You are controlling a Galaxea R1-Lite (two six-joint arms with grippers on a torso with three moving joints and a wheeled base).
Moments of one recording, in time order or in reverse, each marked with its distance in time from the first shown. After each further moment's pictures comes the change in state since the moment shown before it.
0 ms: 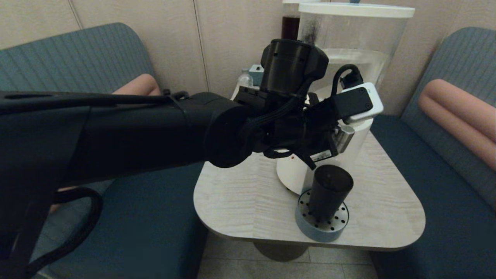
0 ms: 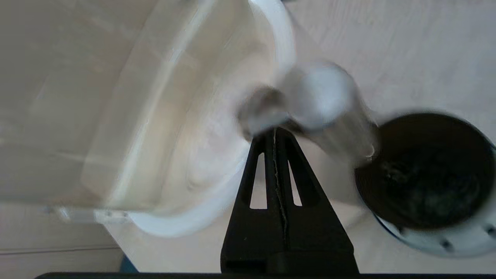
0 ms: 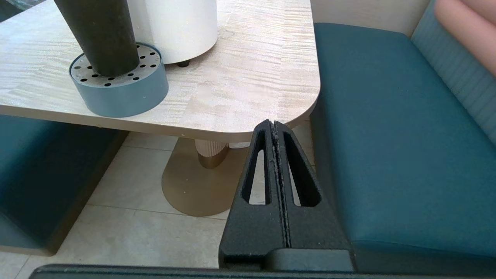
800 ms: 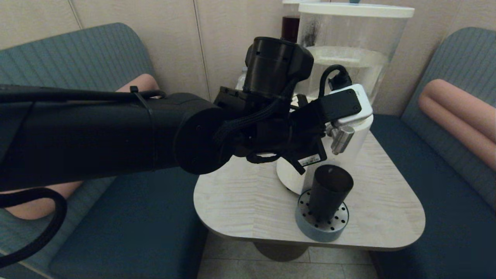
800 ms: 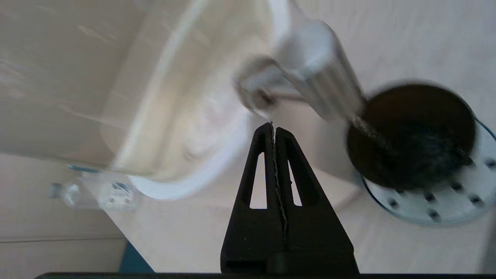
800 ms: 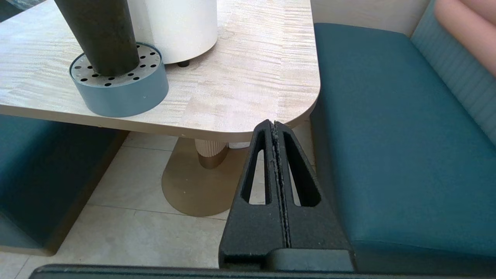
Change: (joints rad) left arm 0.009 -0.088 0.131 -0.047 0.005 0.000; right arm 0.000 0.000 0.000 0.000 0.001 0.000
